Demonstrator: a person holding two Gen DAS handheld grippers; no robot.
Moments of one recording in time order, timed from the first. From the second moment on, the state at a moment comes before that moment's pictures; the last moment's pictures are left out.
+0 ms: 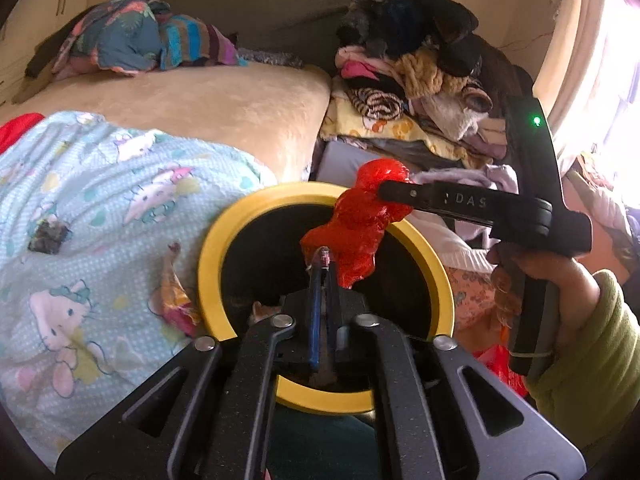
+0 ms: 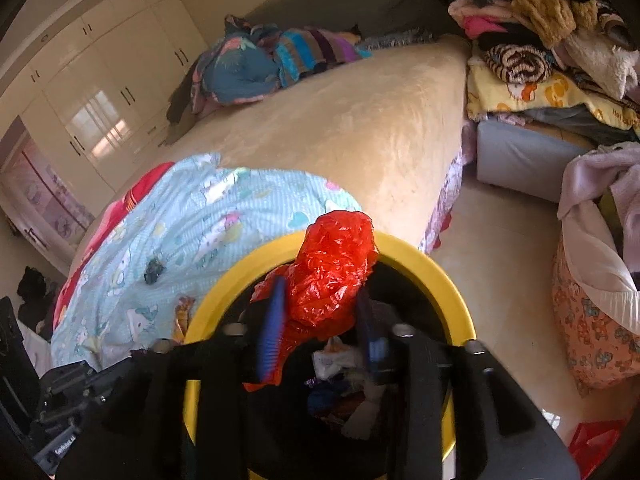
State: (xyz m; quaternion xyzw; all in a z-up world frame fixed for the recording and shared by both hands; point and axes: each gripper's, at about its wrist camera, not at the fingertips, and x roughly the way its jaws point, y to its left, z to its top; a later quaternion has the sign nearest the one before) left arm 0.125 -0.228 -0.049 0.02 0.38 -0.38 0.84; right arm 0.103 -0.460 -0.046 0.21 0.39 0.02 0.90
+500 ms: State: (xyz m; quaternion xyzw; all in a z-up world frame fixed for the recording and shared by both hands) left arm 0.121 -0.189 -0.027 -0.01 0.34 -0.31 0.89; right arm 0.097 -0.448 -0.025 0.19 0.35 0.00 0.92
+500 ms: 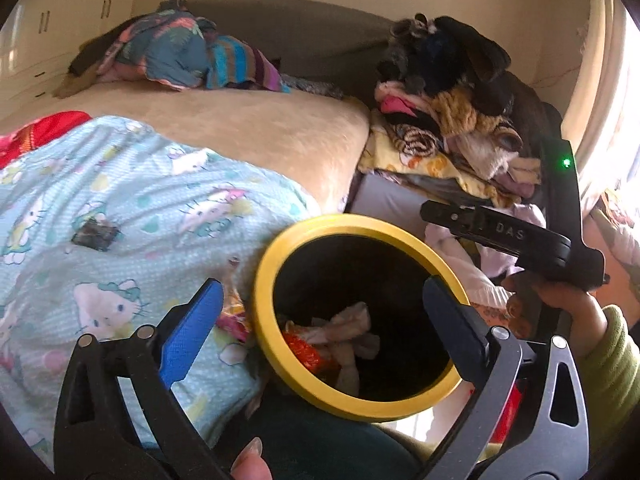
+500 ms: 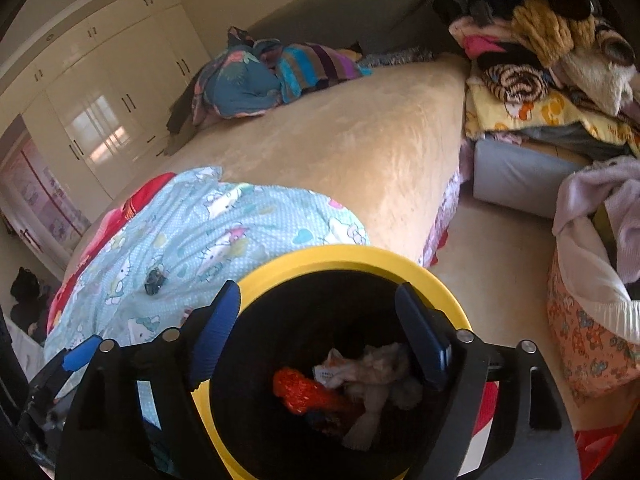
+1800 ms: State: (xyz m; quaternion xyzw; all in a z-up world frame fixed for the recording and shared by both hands) left arm 0.204 -0.024 -0.045 -0.16 0.37 -0.12 0.91; right arm 0.146 -0.269 -0.058 0.05 0.41 0.17 0.89
